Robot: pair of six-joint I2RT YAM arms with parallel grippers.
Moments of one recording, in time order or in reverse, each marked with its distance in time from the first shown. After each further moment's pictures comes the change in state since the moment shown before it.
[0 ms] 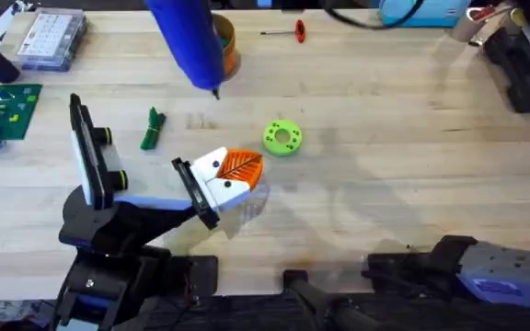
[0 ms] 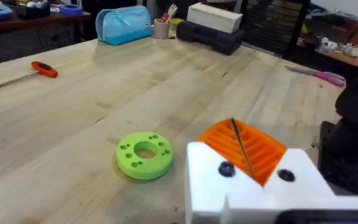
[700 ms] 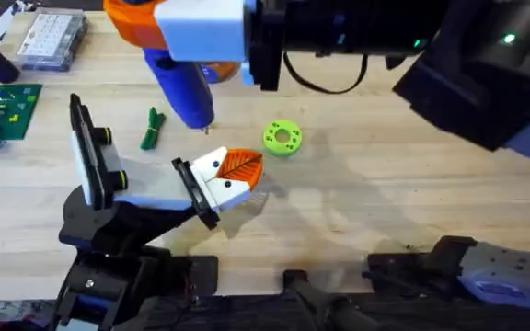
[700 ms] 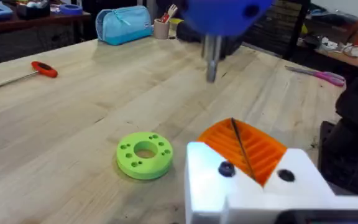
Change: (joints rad) left arm 0.000 0.000 0.000 0.000 0.000 0.000; right arm 0.046 -0.027 -0.303 0.365 0.004 0.088
